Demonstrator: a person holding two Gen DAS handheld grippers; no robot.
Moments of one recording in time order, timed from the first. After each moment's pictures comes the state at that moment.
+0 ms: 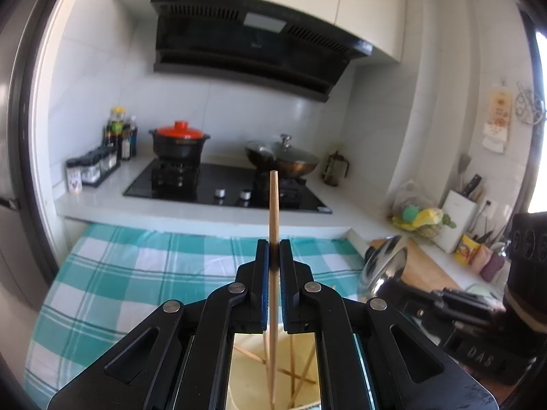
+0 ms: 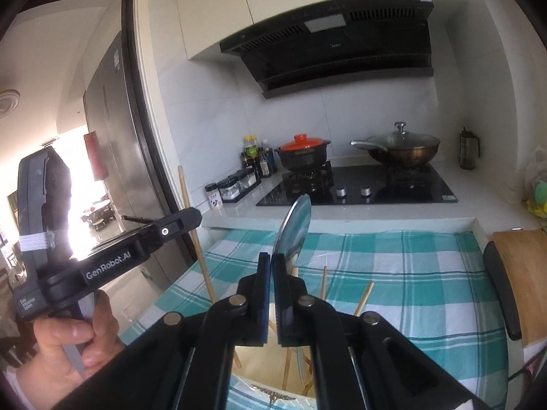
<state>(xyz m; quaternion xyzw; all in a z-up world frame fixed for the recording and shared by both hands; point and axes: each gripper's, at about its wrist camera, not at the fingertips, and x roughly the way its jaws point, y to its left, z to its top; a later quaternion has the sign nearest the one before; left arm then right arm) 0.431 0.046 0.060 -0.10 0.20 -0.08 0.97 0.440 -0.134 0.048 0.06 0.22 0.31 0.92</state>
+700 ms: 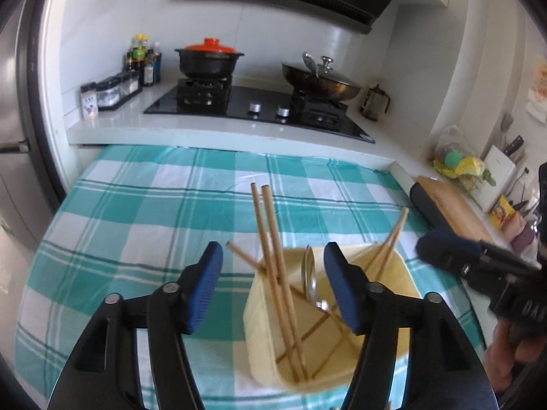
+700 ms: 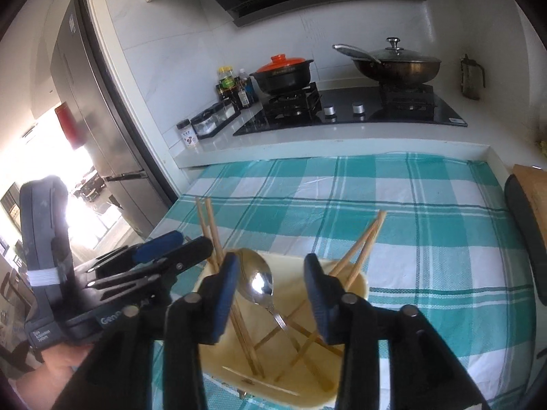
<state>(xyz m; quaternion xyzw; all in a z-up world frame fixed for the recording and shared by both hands) 0.442 0.054 -0.016 -0.09 0.33 -0.03 0.94 0.494 -0.121 -0.028 0.06 0.35 0.28 0.89</state>
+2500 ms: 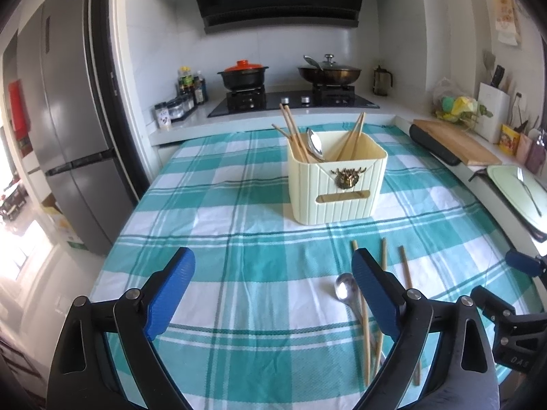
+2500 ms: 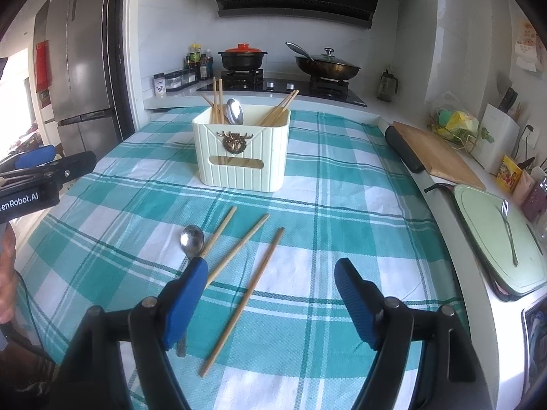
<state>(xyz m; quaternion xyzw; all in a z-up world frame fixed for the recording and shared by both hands) 0.186 0.010 -0.025 0.02 0.31 0.07 0.95 0.186 -0.180 -0.080 -0.07 0.35 0.12 0.93</state>
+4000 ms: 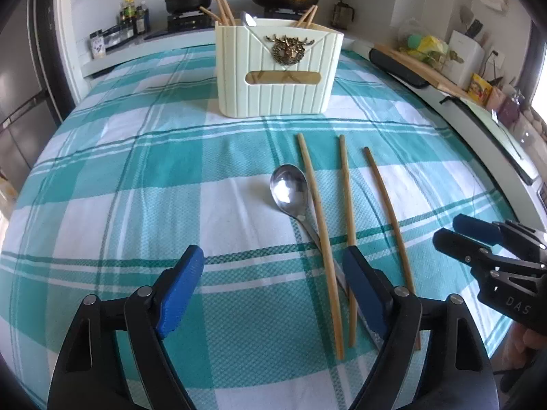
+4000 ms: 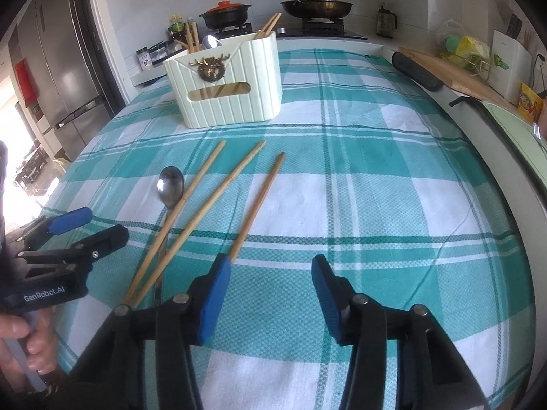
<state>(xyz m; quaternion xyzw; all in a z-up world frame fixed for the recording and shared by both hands) 0.210 -0.023 -0.139 -0.02 0.43 -0.05 0.90 0.212 -0.194 -0.163 0.00 0.43 0.14 0.89</state>
